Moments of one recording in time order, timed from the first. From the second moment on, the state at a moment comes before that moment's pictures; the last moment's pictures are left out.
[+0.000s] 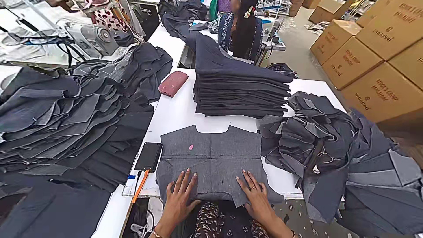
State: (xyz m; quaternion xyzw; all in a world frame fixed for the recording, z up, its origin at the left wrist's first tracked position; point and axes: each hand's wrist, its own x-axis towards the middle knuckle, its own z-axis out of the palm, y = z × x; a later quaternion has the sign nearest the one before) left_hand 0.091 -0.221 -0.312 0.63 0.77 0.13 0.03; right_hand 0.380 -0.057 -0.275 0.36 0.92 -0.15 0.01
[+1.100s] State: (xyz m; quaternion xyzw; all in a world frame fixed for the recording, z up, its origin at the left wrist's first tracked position) left_hand 0.051 -0.076 -0.247 0.36 0.88 0.15 0.28; right_hand 0.325 0.023 -0.313 0.34 0.91 -0.13 -0.22
